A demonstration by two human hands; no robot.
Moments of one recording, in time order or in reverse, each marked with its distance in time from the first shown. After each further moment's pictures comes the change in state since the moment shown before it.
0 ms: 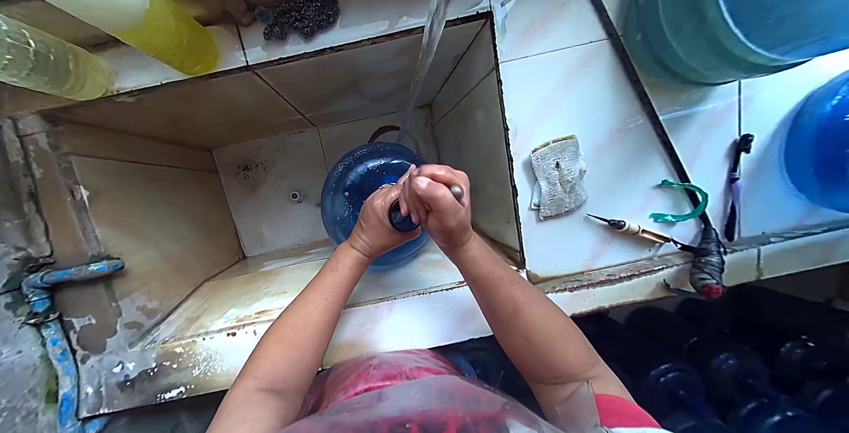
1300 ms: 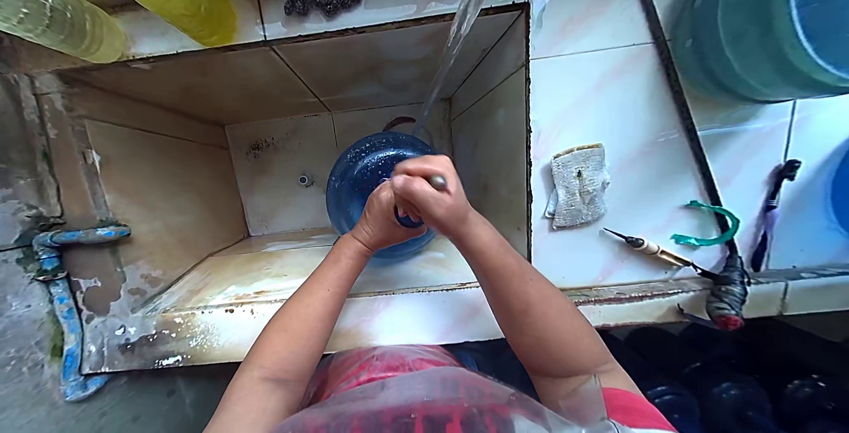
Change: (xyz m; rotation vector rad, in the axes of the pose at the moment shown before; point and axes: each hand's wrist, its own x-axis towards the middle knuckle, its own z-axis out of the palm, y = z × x) left_hand -0.005 -0.001 -0.002 0.025 0.023 -0.052; right_hand 0.025 0.004 -0.001 -0.173 -0.311 0.038
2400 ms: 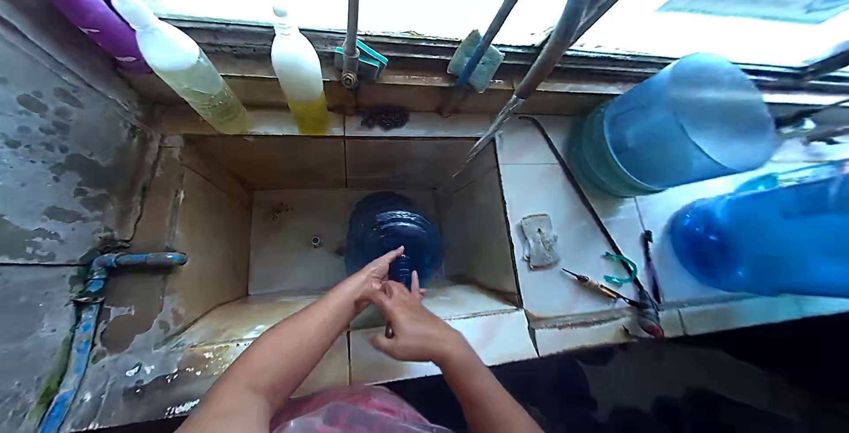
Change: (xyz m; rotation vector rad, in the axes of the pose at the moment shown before) left_hand -0.049 0.023 -0.086 -1.306 -0.288 -1.352; right_hand -0.071 -0.073 0.146 -0.691 -0.505 0.582
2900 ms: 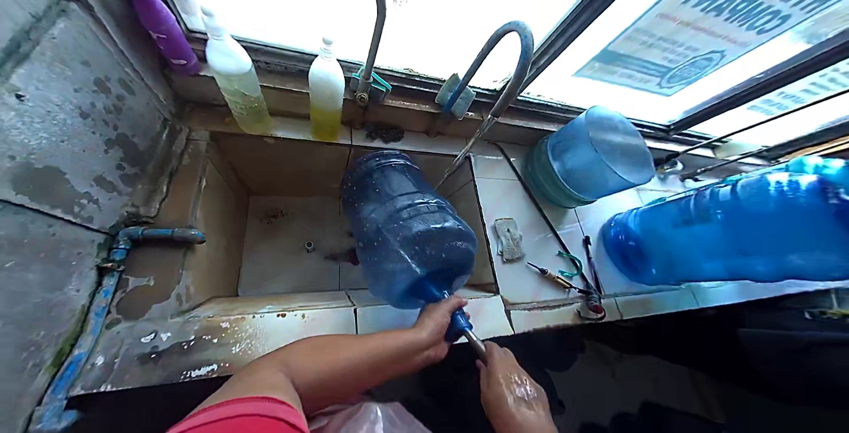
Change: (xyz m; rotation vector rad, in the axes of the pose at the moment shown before) left_hand -0.083 -0.134 0.086 -0.114 -0.146 0.214; right_hand -0.177 -0.078 0.057 -0.374 0.357 0.934
